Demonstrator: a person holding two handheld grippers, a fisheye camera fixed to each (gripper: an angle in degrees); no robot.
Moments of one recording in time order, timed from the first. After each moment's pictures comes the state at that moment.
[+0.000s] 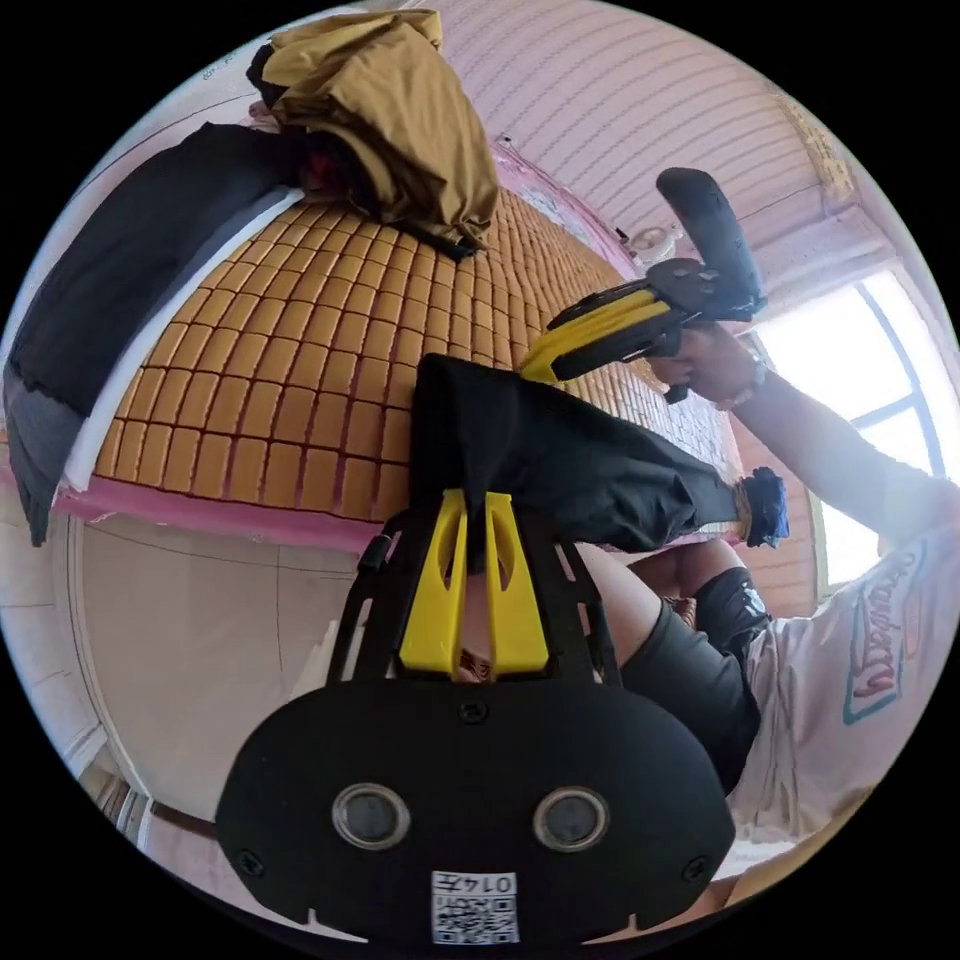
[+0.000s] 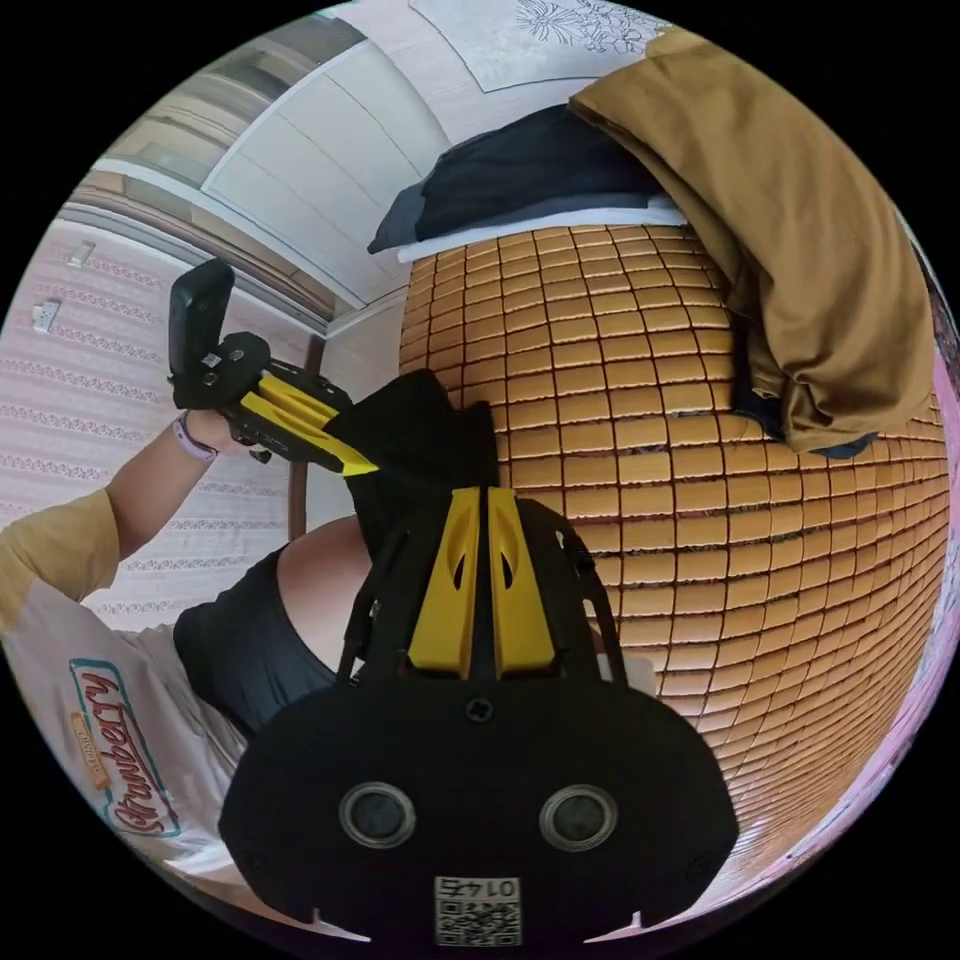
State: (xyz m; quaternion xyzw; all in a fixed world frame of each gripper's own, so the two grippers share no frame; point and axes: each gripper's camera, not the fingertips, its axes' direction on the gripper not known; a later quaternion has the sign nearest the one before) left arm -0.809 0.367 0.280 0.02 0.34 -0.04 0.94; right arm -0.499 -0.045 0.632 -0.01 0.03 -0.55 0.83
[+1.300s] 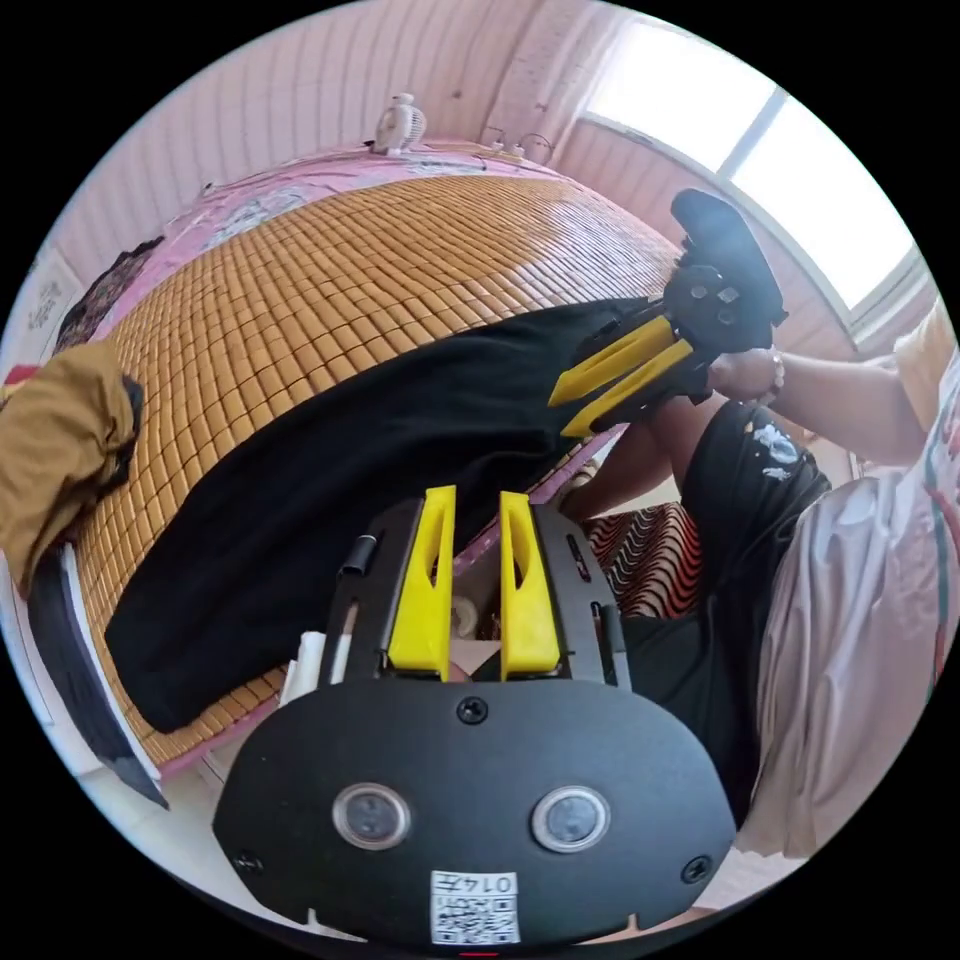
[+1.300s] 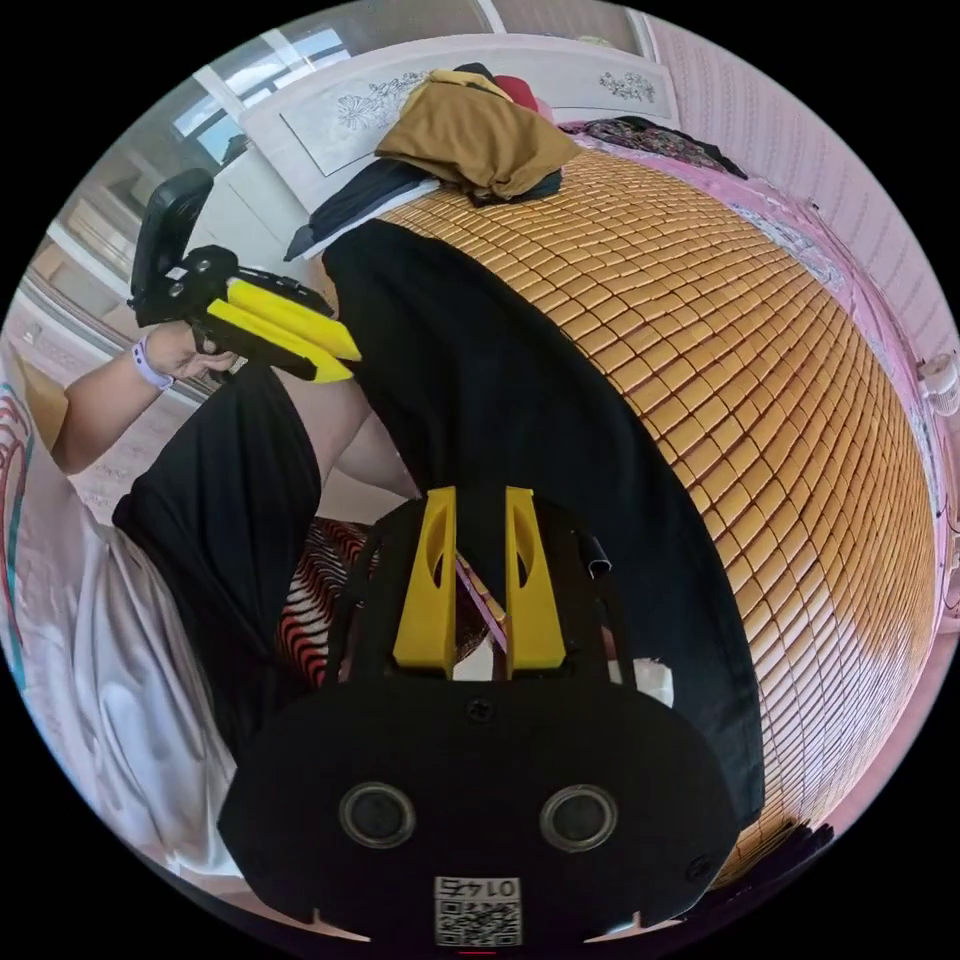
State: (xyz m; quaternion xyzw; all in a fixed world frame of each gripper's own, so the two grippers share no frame) left arm -0.397 0.344 0.184 0.06 0.25 0.33 0.91; right arm -0.180 0.219 0.556 0.16 0.04 -0.37 0.91
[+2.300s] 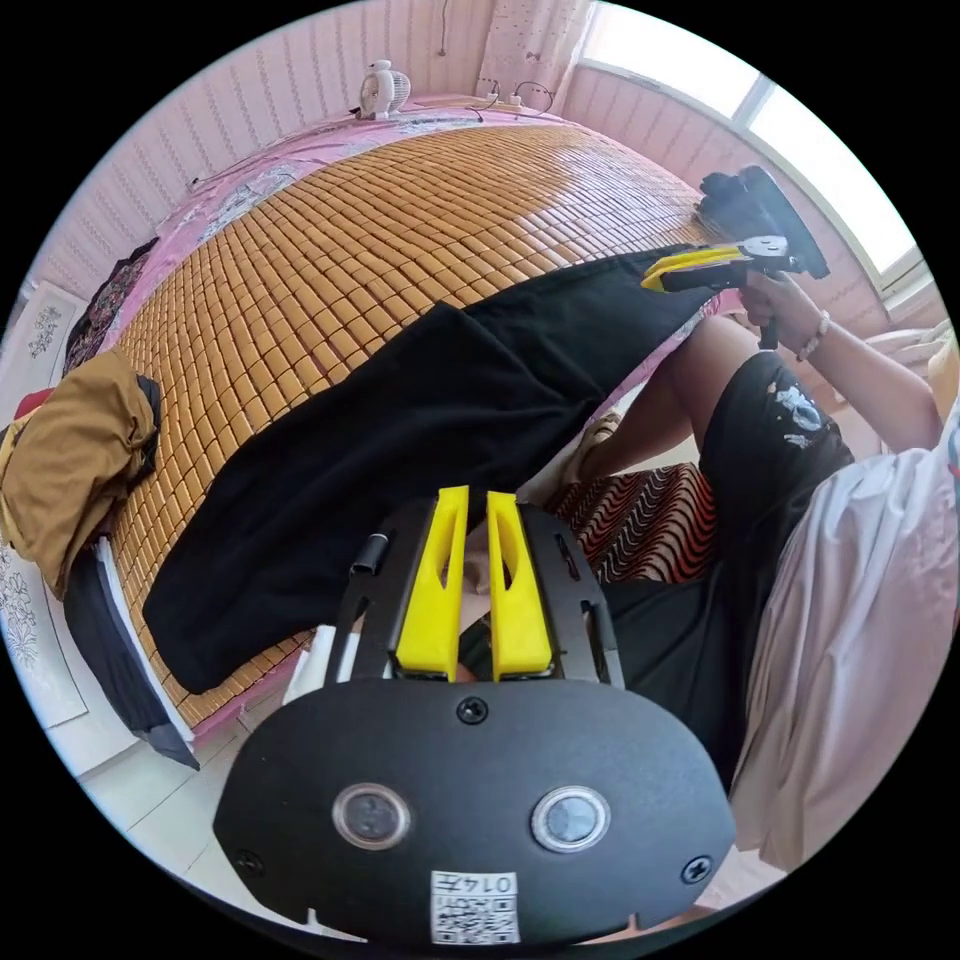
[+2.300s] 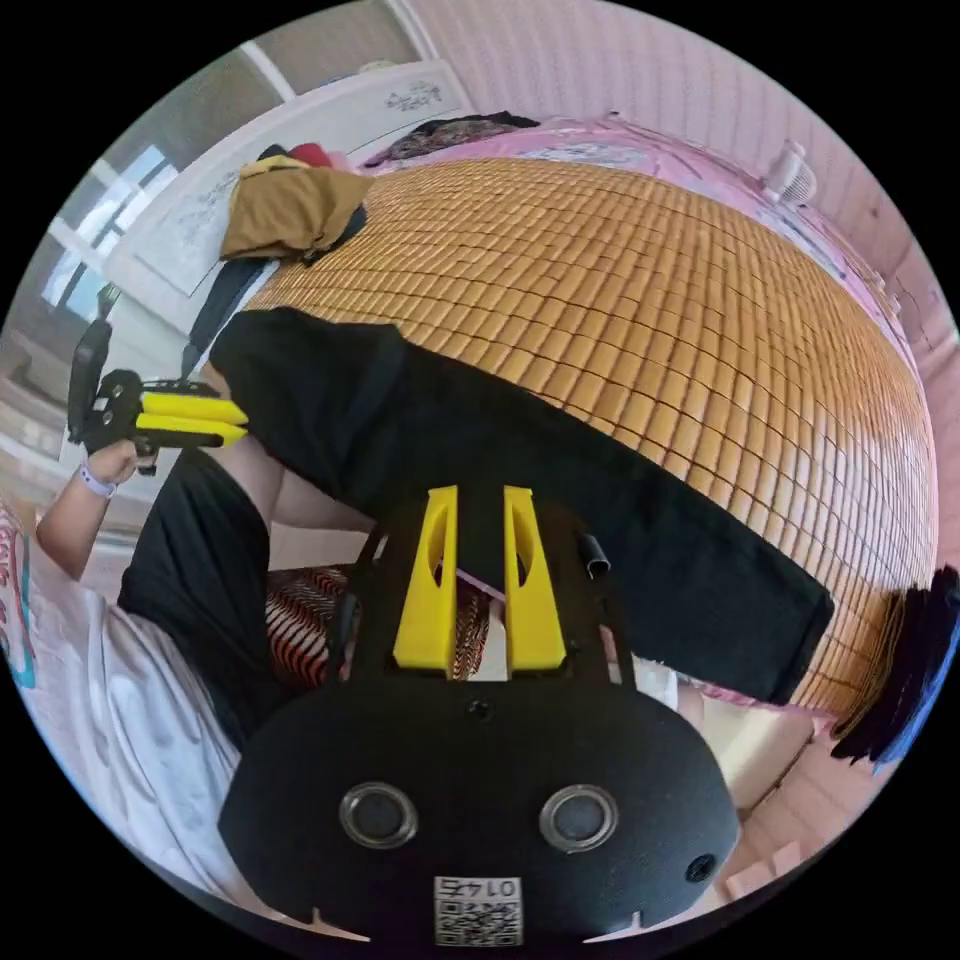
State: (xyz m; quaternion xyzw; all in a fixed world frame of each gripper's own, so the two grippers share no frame) left arm -0.265 0.377 0.194 0.01 0.20 0.33 0.92; right arm 0.007 0.302 0.447 0.24 0.04 -0.06 0.97
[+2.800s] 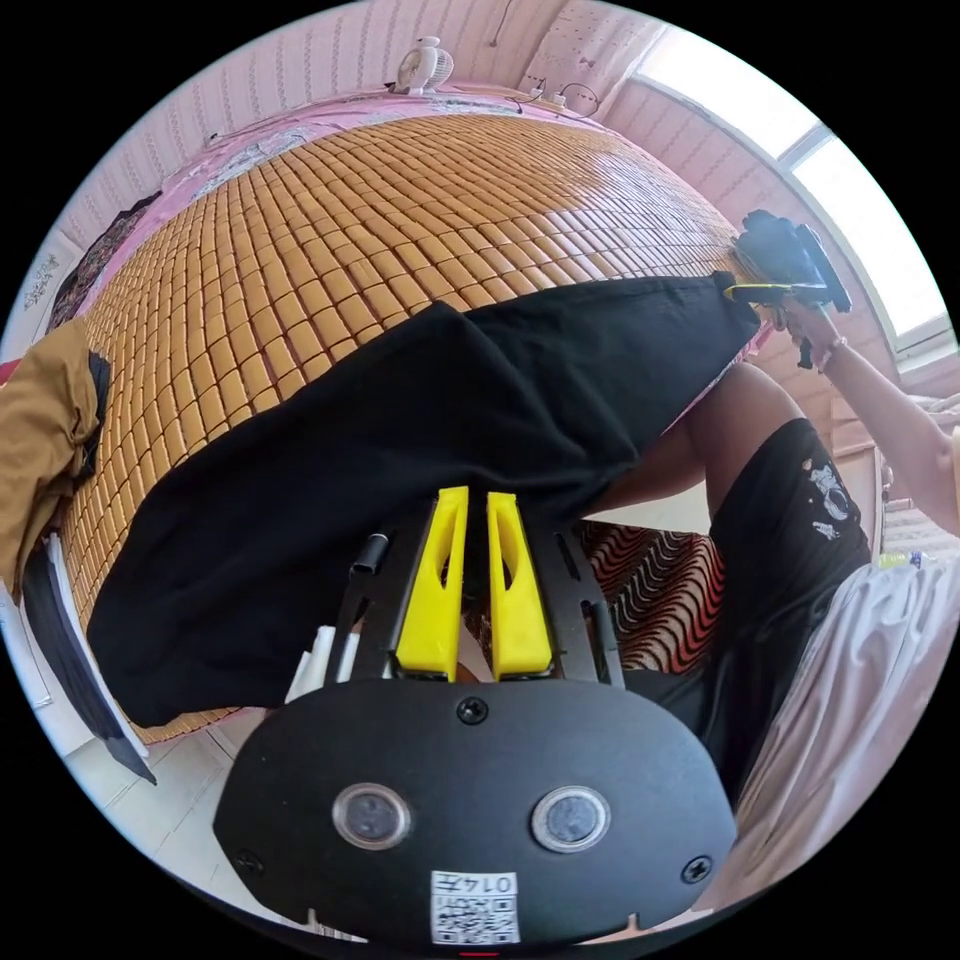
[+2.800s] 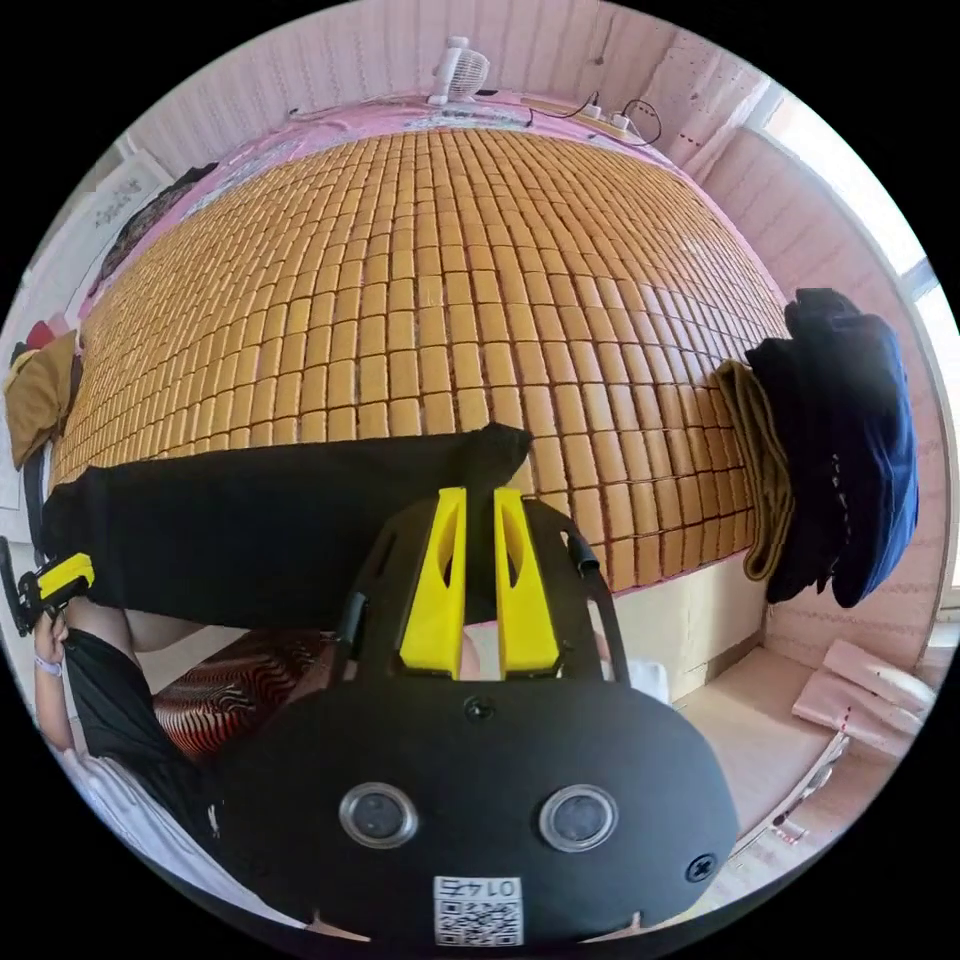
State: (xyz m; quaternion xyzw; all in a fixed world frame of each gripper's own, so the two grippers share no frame) left arm -0.205 0.347 0.253 -0.02 0.21 0.29 0.93; right arm 0.177 0.326 0.401 0.20 0.16 0.16 0.95
